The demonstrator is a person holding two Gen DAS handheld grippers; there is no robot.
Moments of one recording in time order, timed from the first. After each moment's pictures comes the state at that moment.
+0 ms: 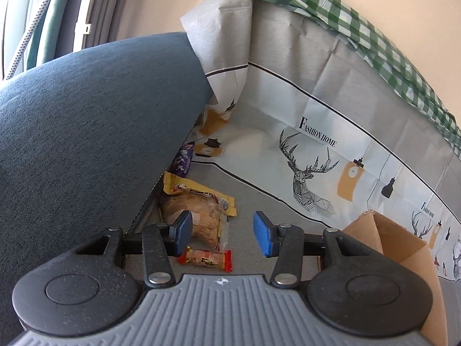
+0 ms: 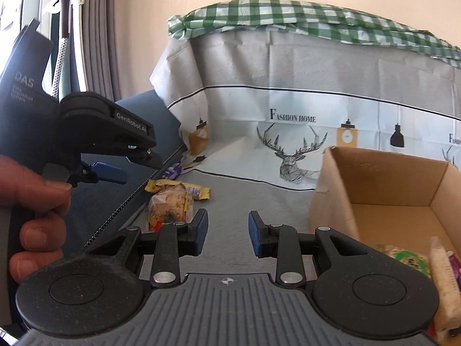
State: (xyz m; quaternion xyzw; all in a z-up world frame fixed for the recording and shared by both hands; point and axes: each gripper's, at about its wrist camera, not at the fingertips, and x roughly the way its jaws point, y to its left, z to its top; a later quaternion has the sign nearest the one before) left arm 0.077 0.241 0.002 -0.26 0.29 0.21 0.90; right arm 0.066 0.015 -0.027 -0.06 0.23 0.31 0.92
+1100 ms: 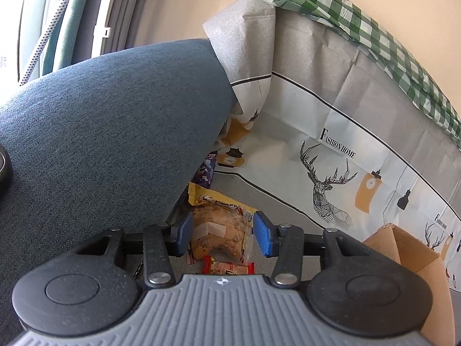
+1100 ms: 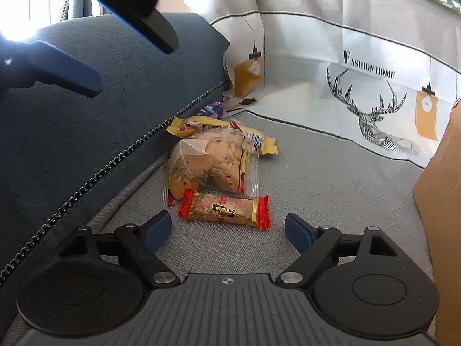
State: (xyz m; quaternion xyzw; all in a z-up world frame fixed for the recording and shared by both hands) left arm 0.072 0.257 -0.003 -0.26 0.28 0.25 0.89; right arm 0.125 0.138 -0.127 -0.11 0.29 0.36 0.88
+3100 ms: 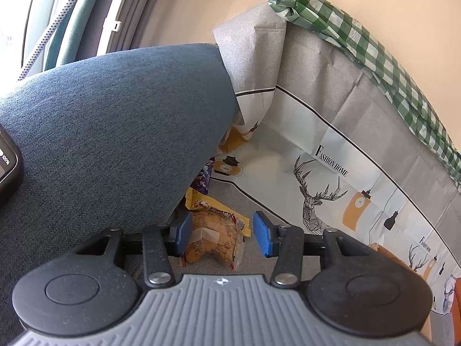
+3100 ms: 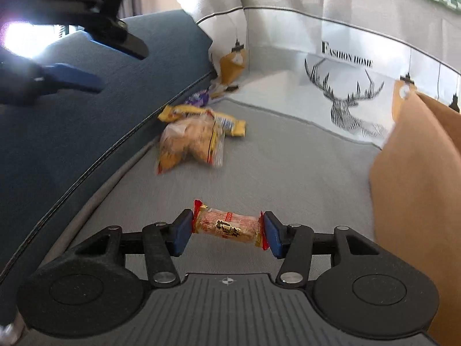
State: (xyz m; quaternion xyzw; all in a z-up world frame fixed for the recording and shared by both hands) left arm 0.059 0.269 0.005 -0.30 0.26 0.24 0.88; right arm 0.108 0.072 -0.085 -0.13 0.34 0.37 0.86
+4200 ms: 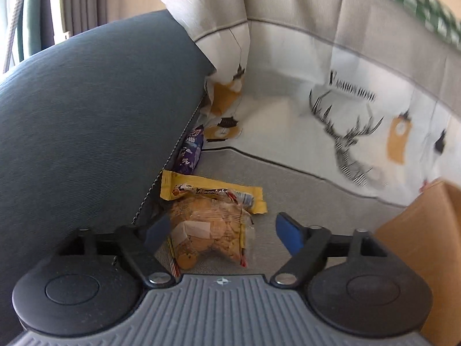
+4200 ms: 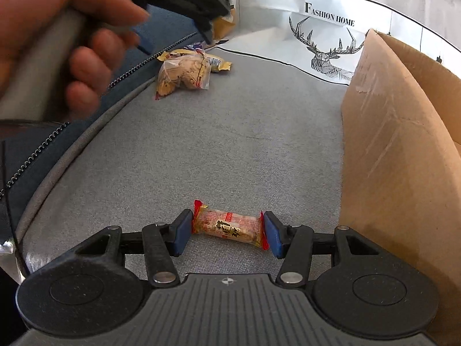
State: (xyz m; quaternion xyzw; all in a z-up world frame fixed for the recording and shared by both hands) left arm 0.161 0.237 -0.046 -0.14 0.37 0.27 0.88; right arm 0.073 0.013 -0.103 -0.15 0.39 0.35 0.84
